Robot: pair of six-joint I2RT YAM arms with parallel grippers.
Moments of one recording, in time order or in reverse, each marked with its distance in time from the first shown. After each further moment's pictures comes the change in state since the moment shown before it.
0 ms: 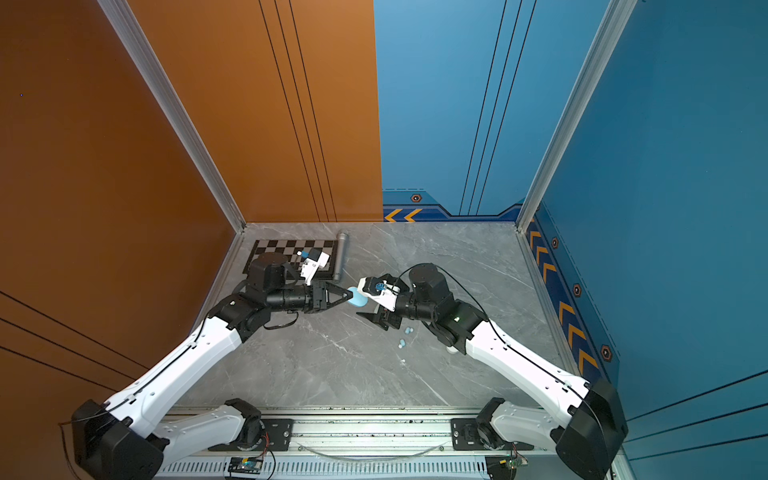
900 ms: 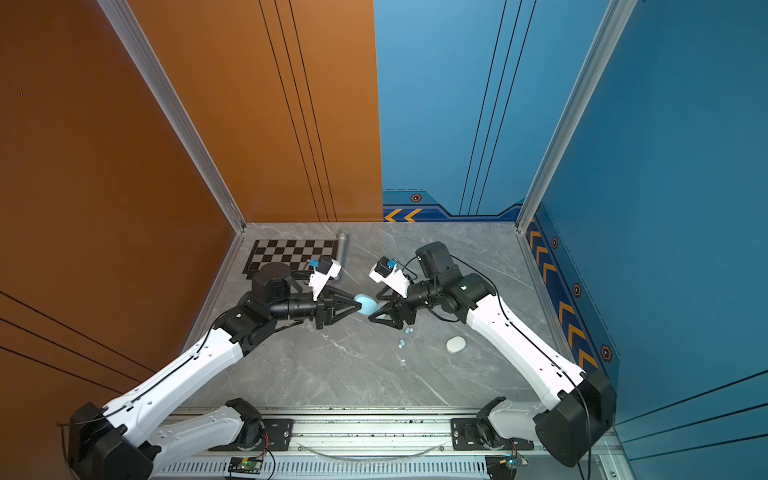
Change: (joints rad) left arm -0.084 -0.055 -0.102 0.217 -0.019 0.417; right arm -0.163 0.045 0.219 -0.506 -0.301 0.105
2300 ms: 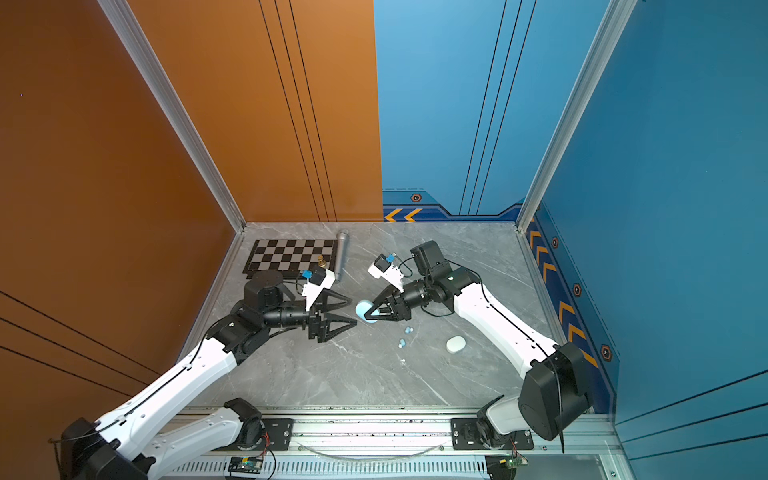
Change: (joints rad) left arm 0.001 -0.059 -0.079 0.013 0.143 0.163; right arm -0.045 0.195 0.019 0.029 -0.388 0.166
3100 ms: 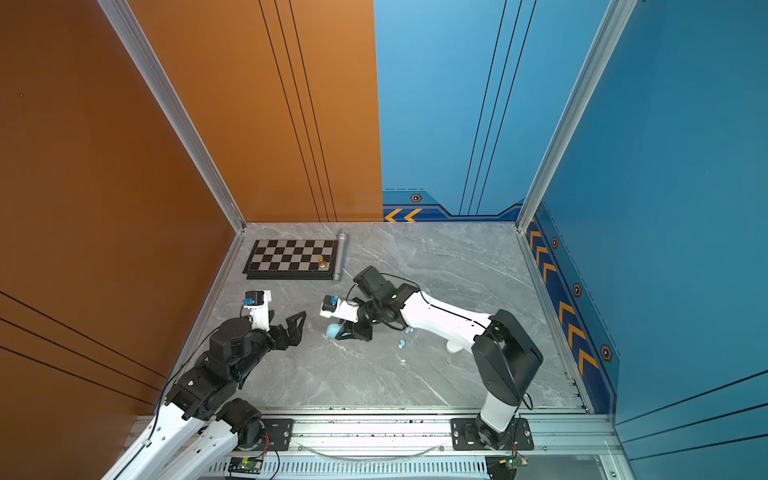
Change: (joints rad) left arm 0.052 -0.495 -0.272 -0.264 -0.938 -0.138; right arm 0.223 0.224 0.061 0.156 0.405 -0.243
